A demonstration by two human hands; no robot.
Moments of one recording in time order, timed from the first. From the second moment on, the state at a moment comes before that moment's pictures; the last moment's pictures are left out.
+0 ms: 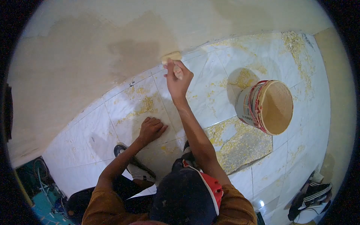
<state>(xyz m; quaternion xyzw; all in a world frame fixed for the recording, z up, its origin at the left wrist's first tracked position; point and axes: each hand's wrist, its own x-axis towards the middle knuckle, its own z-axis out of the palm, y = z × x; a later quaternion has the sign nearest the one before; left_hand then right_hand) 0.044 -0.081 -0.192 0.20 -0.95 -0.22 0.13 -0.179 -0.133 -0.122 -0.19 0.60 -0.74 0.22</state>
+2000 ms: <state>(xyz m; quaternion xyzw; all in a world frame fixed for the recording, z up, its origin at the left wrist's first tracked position) -0.218 0.066 -0.042 -0.46 -0.87 -0.06 -0.16 -0.222 -0.024 0.198 -0.45 0.78 -0.44 -0.06</state>
